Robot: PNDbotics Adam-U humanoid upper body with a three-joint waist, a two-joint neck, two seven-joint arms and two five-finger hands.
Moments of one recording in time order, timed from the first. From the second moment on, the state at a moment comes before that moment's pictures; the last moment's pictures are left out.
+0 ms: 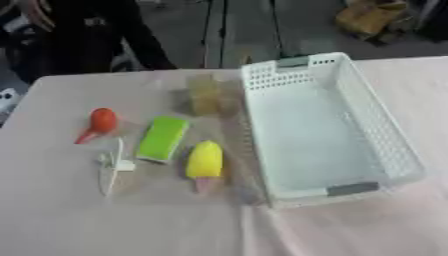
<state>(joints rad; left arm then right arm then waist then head) -0.09 0.85 0.24 -1.99 -0.42 -0.23 0.30 -0.07 -0.82 -0.41 -1.98 0.43 -0.28 -0.90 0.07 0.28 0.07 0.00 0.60</state>
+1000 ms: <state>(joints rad) -0.35 0.99 0.01 -1.99 -0.47 -0.17 -0.04 -0.10 -0.80 -0.36 -1.98 0.45 -0.29 -0.89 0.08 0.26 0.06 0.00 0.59</state>
